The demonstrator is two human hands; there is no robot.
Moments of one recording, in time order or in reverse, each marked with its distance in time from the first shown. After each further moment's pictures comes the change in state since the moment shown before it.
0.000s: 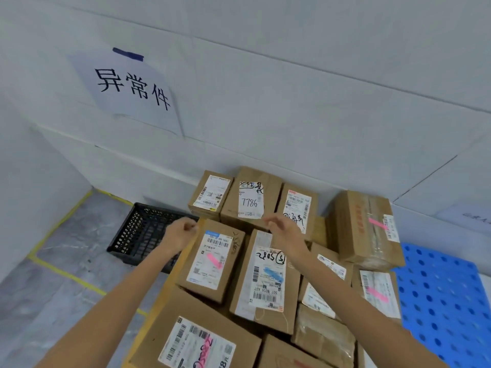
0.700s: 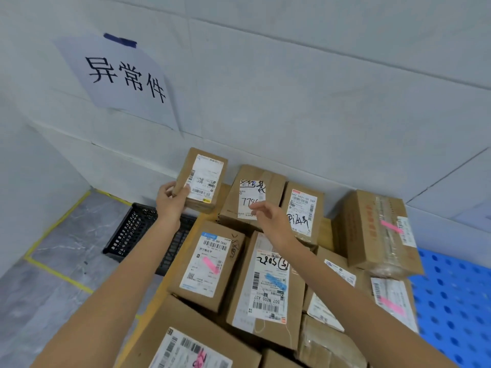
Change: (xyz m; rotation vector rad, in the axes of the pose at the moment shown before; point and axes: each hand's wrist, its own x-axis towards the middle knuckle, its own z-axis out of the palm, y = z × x) left_hand 0.053 0.034 -0.008 -0.915 0.365 -0.083; right_hand 0.039 -0.001 0.025 0.108 -0.031 -0.034
